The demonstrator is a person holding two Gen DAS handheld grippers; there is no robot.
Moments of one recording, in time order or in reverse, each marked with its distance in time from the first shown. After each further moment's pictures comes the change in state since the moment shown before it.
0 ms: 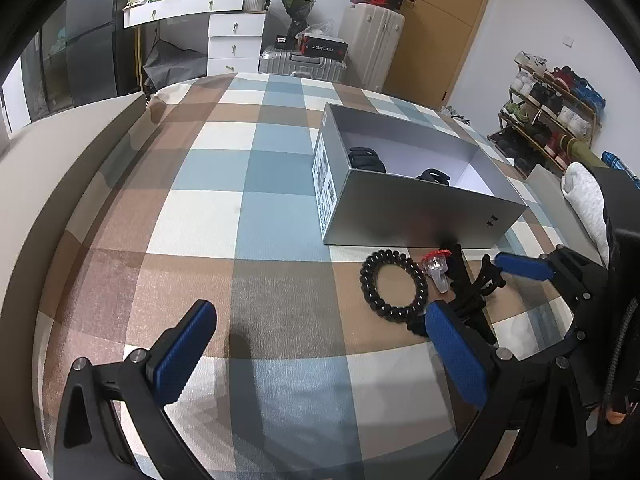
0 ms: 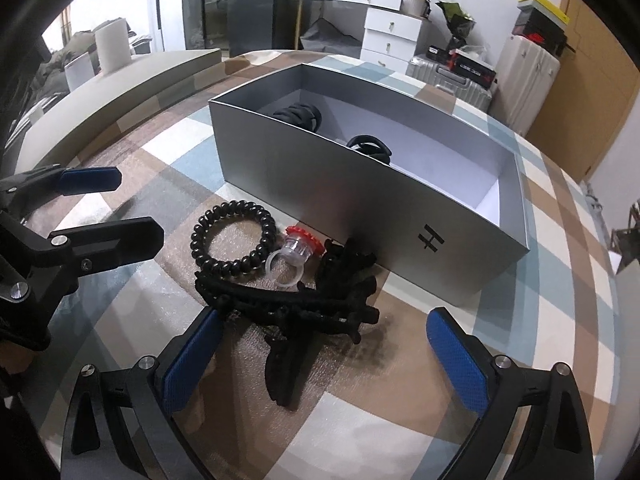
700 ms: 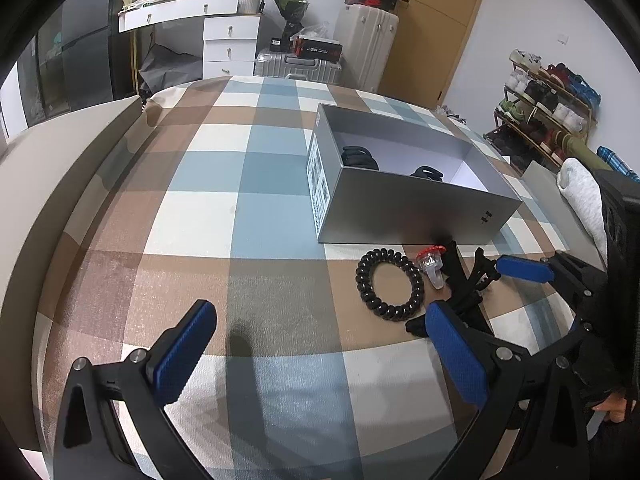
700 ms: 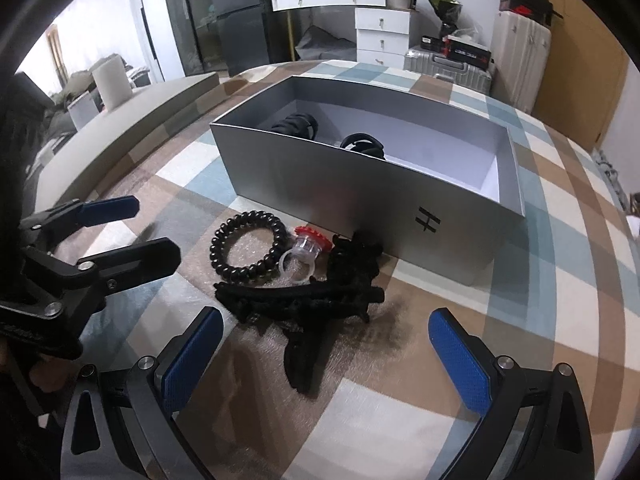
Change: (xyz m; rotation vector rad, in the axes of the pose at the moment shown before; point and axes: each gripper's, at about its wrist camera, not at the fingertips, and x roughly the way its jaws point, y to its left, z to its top) left arm -0.002 -0.003 -0.003 0.019 -0.008 -0.006; right arm -0.006 -0.012 -0.005 0.118 -0.022 0.089
